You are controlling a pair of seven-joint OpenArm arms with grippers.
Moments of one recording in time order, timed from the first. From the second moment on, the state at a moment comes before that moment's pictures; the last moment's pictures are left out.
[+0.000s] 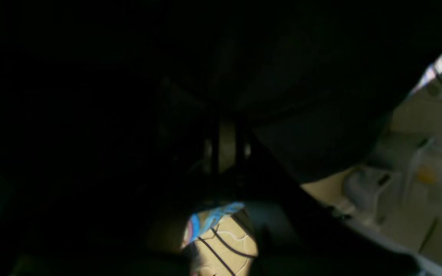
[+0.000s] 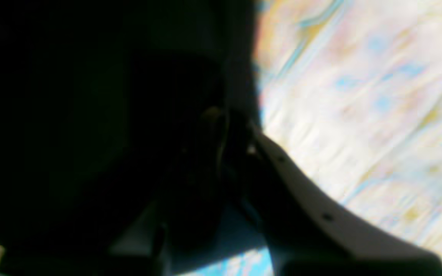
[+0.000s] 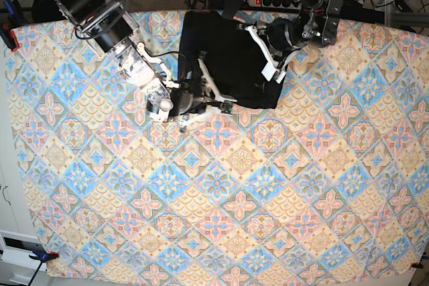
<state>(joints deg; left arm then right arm) 18.8 -11.8 9.0 88.8 -34.3 -15.4 52.9 12.4 11.2 -38.8 79.2 7.0 41.1 -56.5</state>
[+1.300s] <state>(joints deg) 24.2 -11.6 -2.7 107.5 -21.1 -14.6 56.0 1.9 17.7 -24.0 92.8 6.9 41.1 -57.5</state>
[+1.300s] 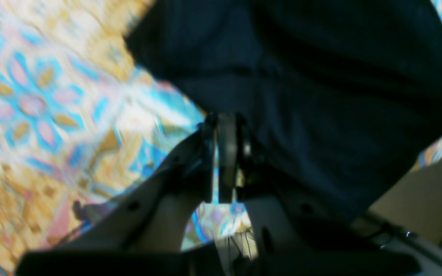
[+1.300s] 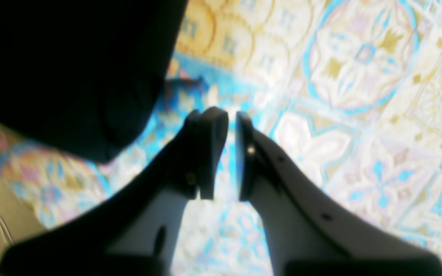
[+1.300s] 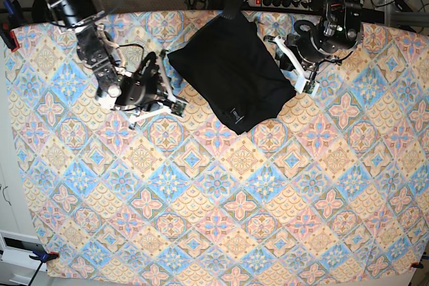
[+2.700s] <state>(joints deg) 13.5 -7.6 -0.4 91.3 -21.0 -14.1 43.1 -12.8 19.4 -19.4 109.3 7.4 41.3 -57.2</state>
